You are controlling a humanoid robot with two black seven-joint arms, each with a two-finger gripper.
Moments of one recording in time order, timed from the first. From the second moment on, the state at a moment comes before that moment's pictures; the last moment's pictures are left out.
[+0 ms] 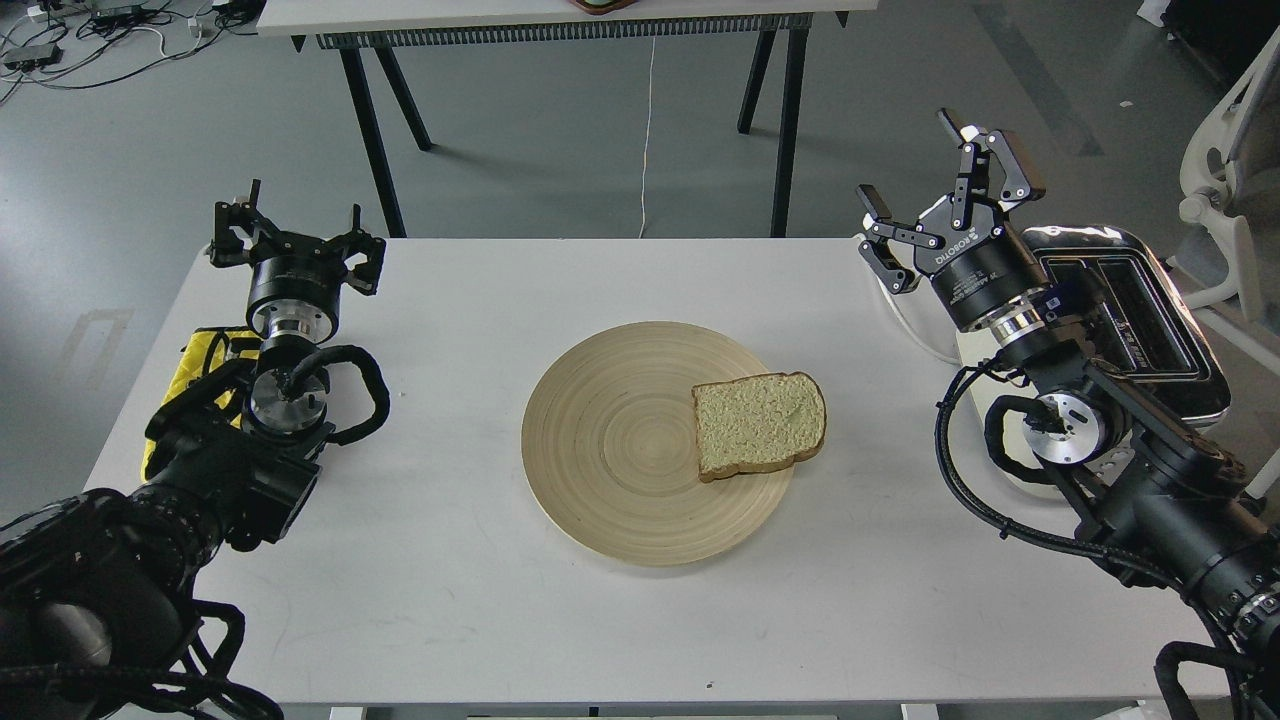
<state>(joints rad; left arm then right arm) -0.82 0.07 -0.58 -0.23 -0.67 -0.49 -0.43 0.62 -0.26 0.89 0.80 -0.37 0.49 0.49</state>
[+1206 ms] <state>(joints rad) -0.82 0.07 -0.58 -0.23 -0.67 -0.49 -0.43 0.61 -0.30 0.39 0.96 -0.60 -0.46 0.49</state>
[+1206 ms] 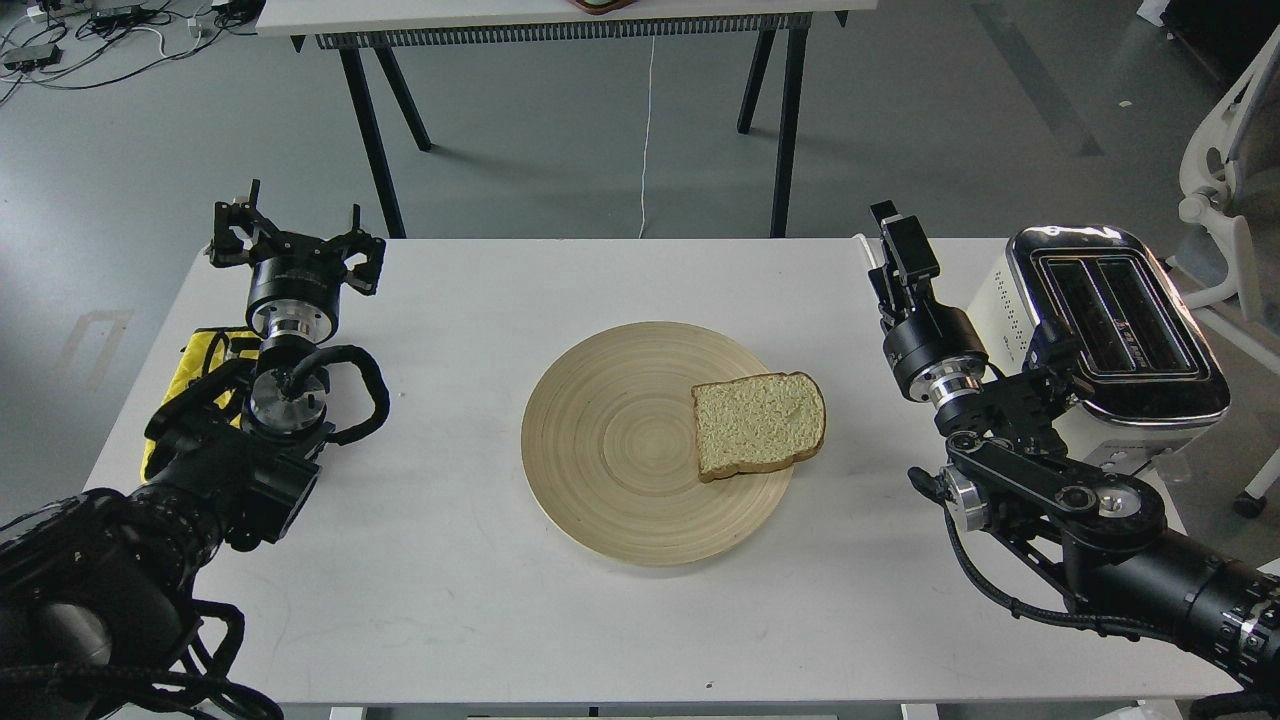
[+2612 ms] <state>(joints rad) -0.82 0.07 -0.58 -0.23 -0.67 -0.49 -0.43 0.54 -0.24 0.11 0.90 -0.60 -0.49 0.49</state>
